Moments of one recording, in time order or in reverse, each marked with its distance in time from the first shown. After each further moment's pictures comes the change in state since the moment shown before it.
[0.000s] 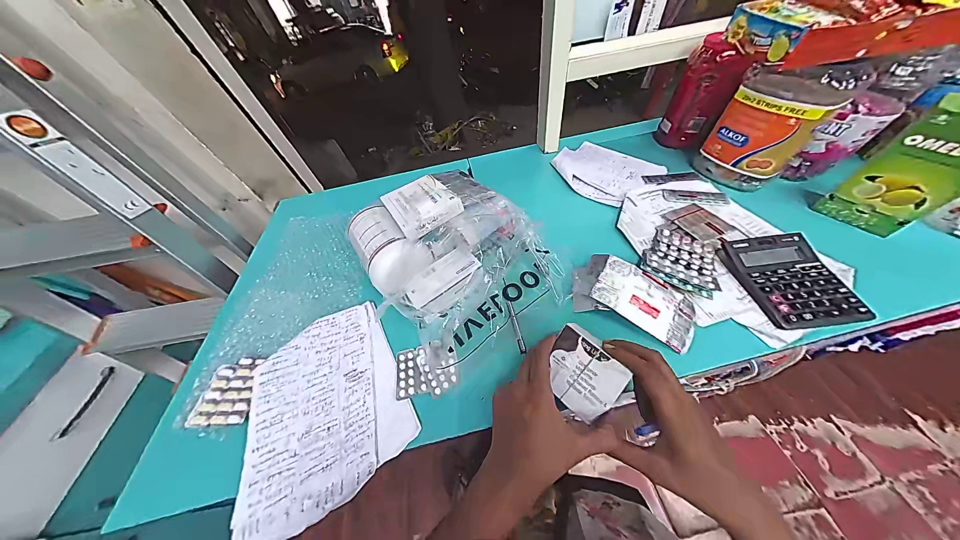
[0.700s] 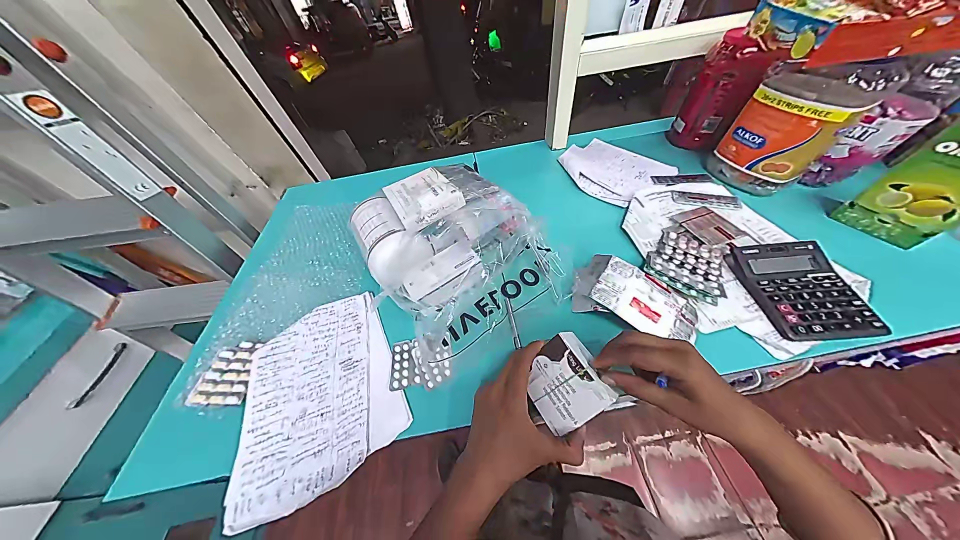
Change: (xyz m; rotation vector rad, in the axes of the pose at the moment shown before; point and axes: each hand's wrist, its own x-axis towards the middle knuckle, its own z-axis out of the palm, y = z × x) left_hand -0.009 -0.027 0.001 -0.152 -0.018 0.050; right_hand 0.054 0.045 -0.029 0.354 -0.297 -0.237
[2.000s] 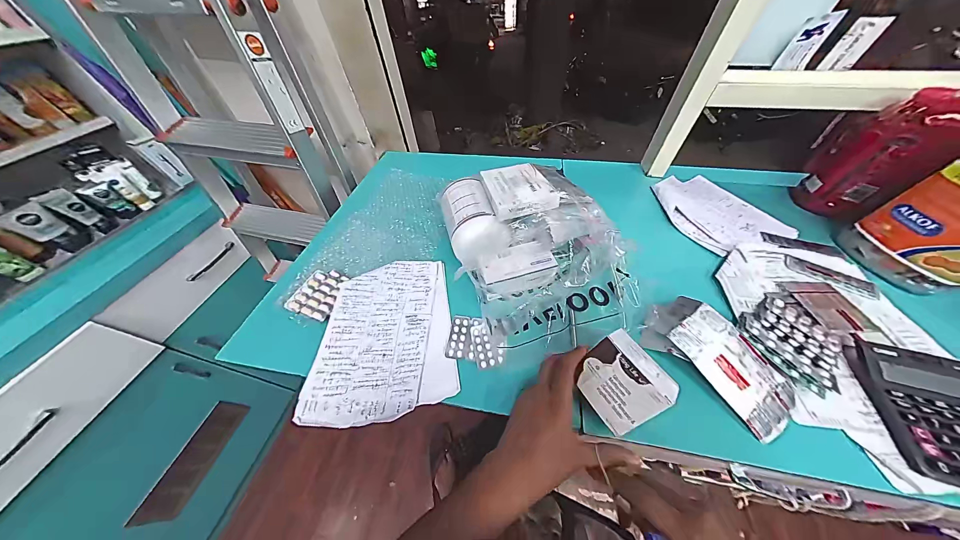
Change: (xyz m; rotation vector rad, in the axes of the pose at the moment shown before) left_hand -0.003 0.013 -0.016 -0.042 -0.069 -0.267; right_hand -0.026 -0.081 0.058 -0.174 -0.331 0.259
